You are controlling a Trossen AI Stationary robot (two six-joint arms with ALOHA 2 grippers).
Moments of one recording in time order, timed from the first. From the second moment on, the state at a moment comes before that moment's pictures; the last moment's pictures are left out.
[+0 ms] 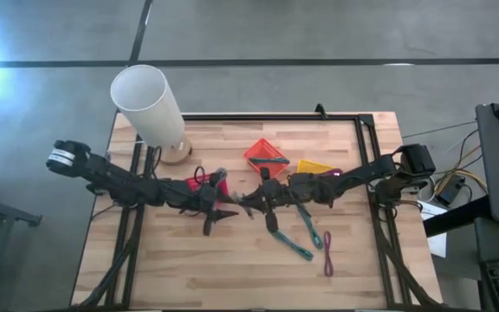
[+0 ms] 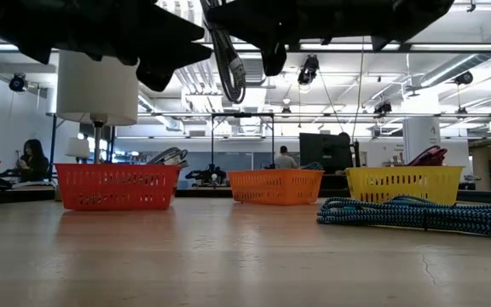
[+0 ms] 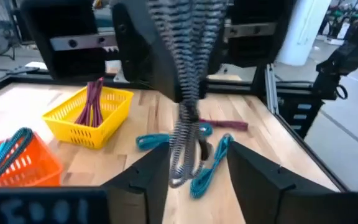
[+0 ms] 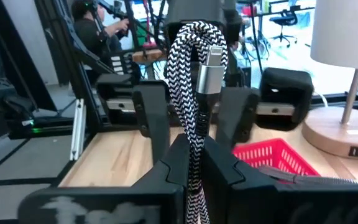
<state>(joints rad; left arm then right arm) -0.23 1.28 0.49 0.70 -0.13 -0.13 0.14 1.69 0.90 0.71 0.02 0.18</state>
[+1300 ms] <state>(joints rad) -0.22 1.42 0.58 0.70 -0.14 -0.06 0.14 1.69 0.93 0.69 0.03 0.11</state>
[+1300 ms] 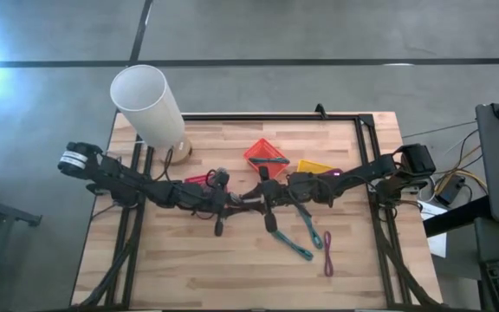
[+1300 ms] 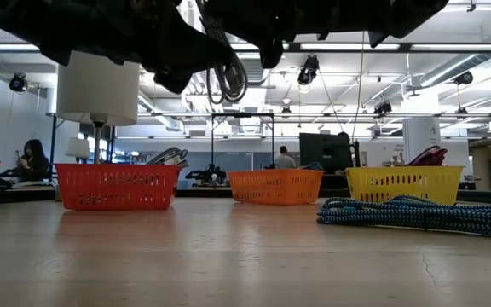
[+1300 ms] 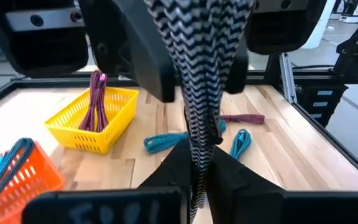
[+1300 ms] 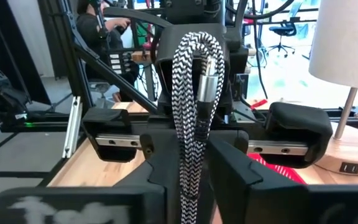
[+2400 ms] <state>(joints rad) -0.06 1.17 0.65 -0.48 -0.21 -0.50 0.21 1.56 0.93 0.00 -0.02 0.39</state>
